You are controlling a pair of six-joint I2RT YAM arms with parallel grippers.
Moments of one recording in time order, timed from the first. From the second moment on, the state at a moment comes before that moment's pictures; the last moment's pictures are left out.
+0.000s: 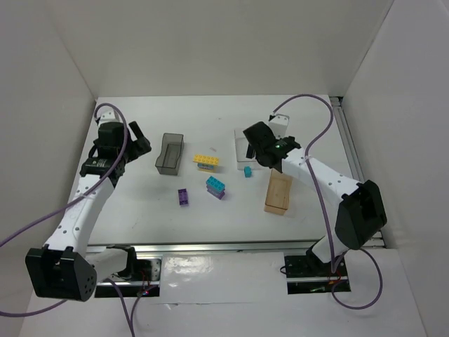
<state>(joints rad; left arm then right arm) -0.05 1.14 1.01 -0.46 -0.23 -0.47 0.60 1.53 1.24 -0.66 0.66 0.72</state>
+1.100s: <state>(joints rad) -0.05 1.16 1.02 -0.51 -0.02 -0.39 0.70 1.67 1.09 -0.38 0.41 0.53</state>
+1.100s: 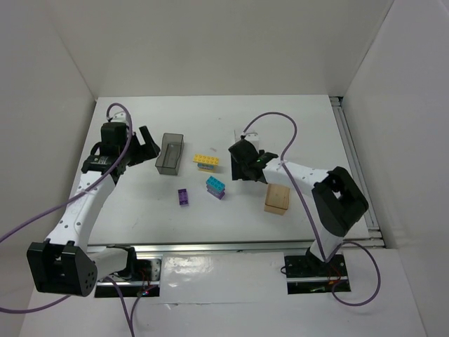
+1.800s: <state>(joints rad) -0.05 1.19 1.02 -0.51 -0.02 -0.37 0.60 1.83 1.11 -0.27 0.31 0.51</state>
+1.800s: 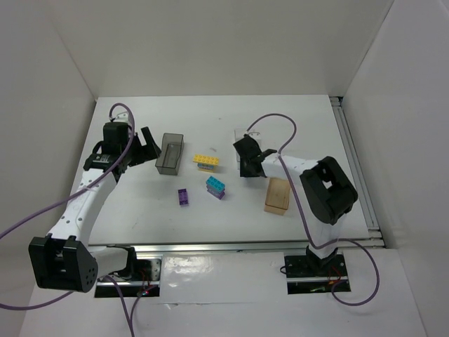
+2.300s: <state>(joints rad) -0.06 1.25 1.04 -0.58 -0.07 -0.40 0.54 1.73 1.33 -0.28 0.35 0.49</state>
